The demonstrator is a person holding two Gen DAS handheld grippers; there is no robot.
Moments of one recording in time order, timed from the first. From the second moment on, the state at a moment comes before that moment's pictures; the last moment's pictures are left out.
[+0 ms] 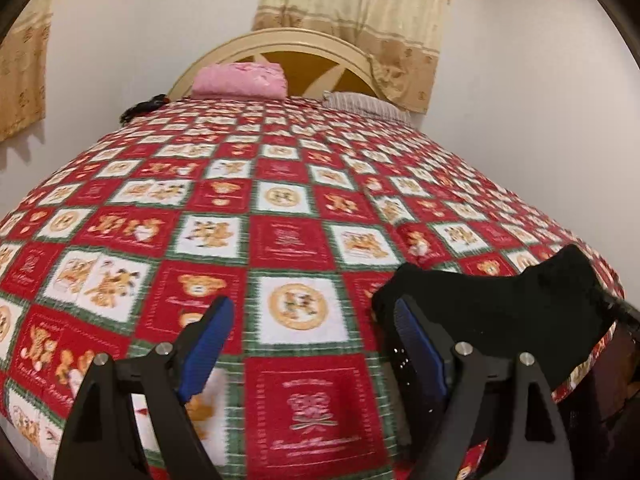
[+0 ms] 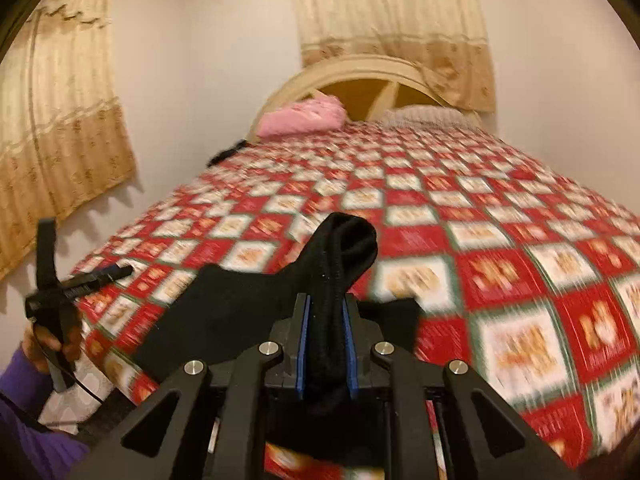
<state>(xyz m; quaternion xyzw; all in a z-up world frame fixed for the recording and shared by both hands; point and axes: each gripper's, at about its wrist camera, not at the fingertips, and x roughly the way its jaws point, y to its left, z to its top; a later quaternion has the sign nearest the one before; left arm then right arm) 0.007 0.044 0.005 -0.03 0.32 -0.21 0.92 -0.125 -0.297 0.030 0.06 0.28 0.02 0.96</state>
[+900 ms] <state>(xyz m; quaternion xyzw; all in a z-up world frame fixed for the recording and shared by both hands) -0.025 -0.049 -0.031 0.09 0.36 -0.25 0.89 -0.154 -0.283 -0.021 0.08 0.33 0.07 0.94</state>
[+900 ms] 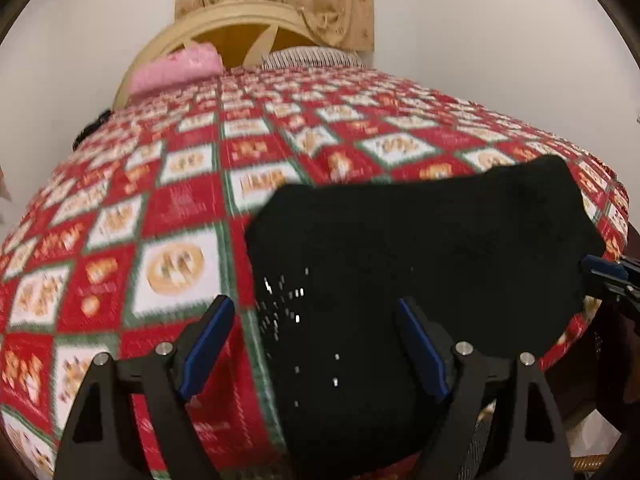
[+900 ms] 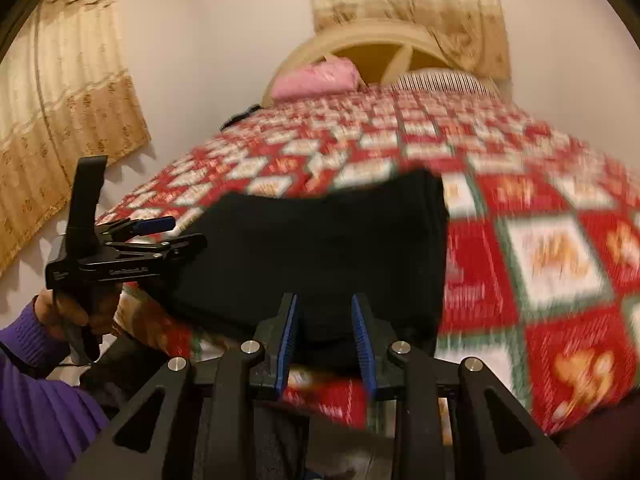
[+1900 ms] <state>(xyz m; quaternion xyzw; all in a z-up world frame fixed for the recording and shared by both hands) -0.035 -0.048 -0.040 0.08 0.38 -0.21 0.90 -0.058 -0.297 -0.006 0.09 0.31 -0.06 0.94</state>
